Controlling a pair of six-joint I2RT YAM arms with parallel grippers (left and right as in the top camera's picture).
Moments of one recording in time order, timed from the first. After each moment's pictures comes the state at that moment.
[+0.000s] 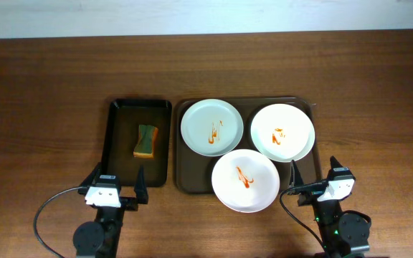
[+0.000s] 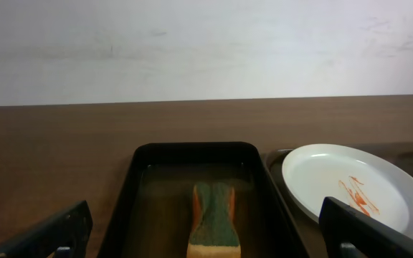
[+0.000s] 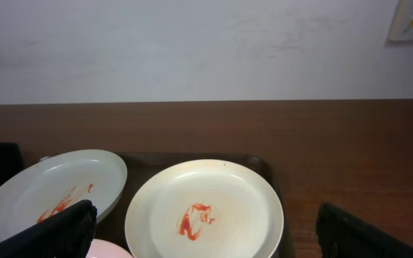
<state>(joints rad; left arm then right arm) -0.04 0.01 0.01 -0.08 0.05 -0.02 0.09 0.01 0.01 -0.07 0.00 0.07</state>
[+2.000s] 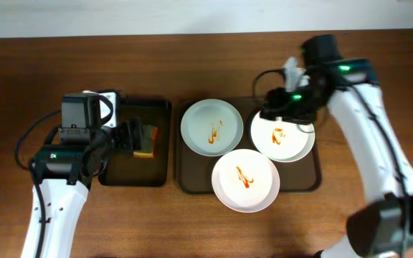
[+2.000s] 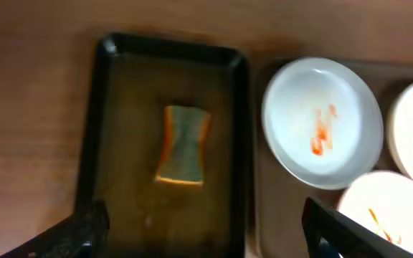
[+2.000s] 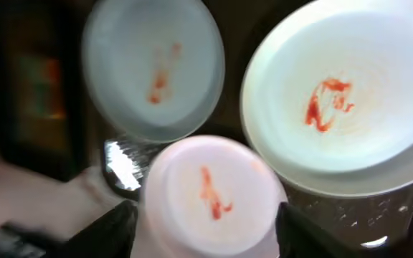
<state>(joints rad) -0.05 1.22 1.14 -0.84 0.12 -0.15 0.17 1.76 1.68 -1.26 -0.32 0.20</state>
